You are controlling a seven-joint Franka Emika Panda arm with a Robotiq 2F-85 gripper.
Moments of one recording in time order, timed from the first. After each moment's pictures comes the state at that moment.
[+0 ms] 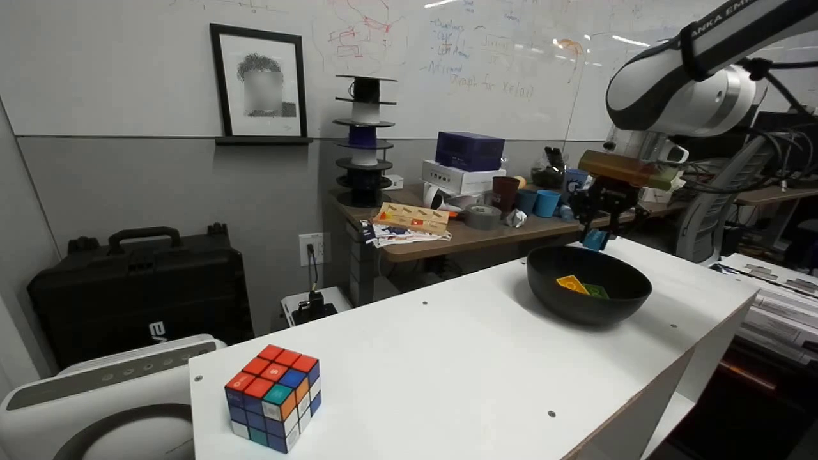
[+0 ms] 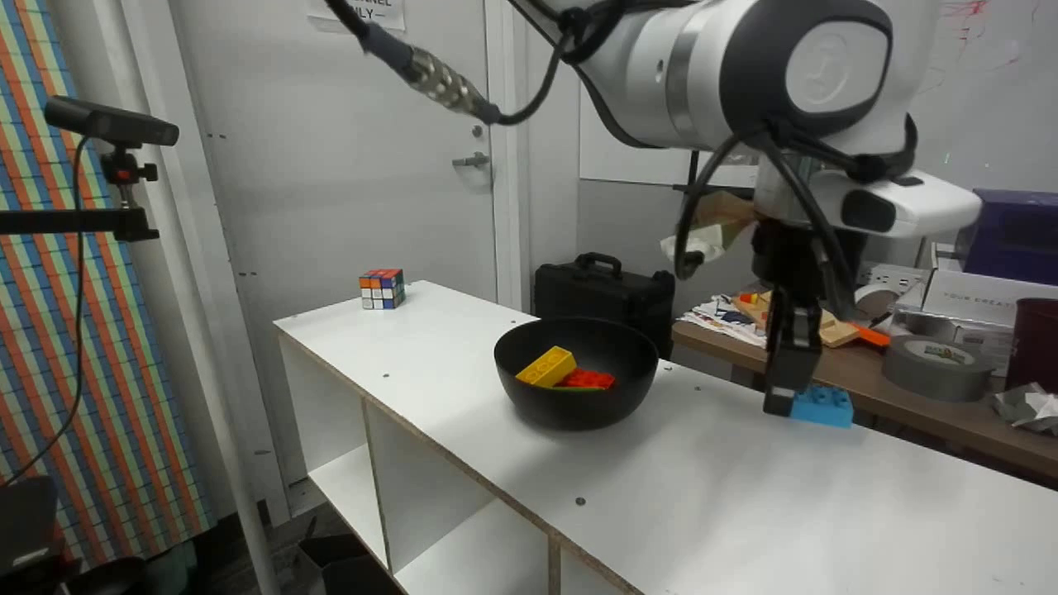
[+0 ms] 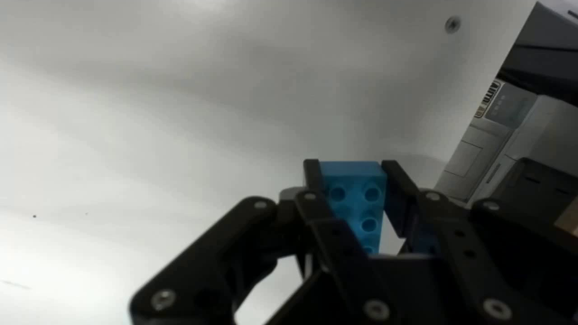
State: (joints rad) arm -0.11 0.85 -0.18 -1.31 0.19 2.22 0.79
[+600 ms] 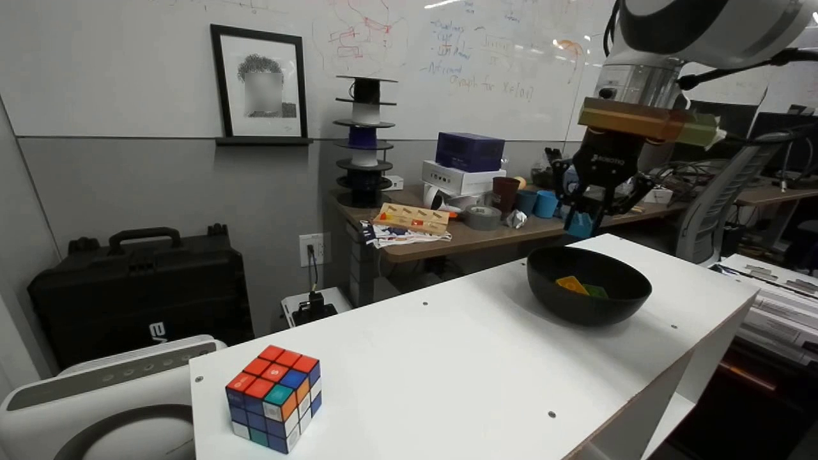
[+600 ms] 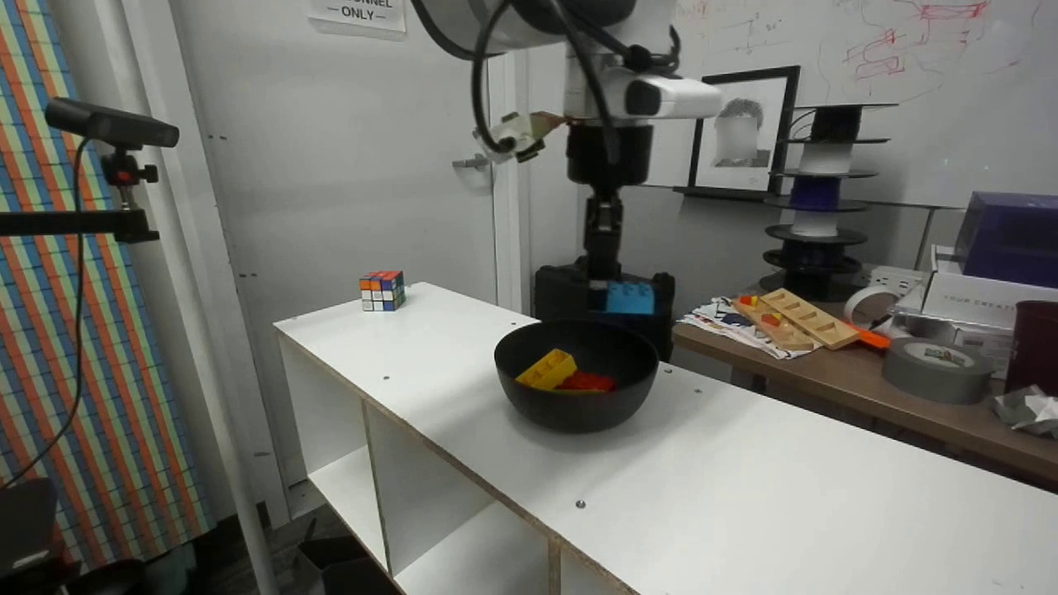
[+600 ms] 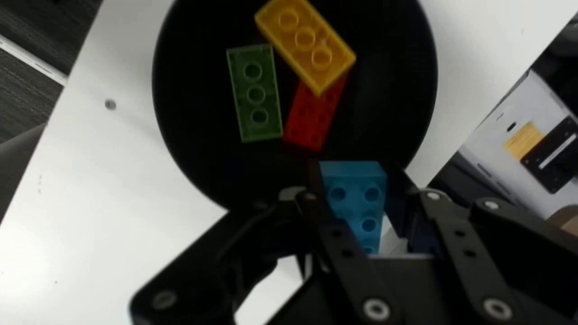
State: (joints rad) arm 0.06 0.47 -0.11 -1.74 0.13 2.24 0.72
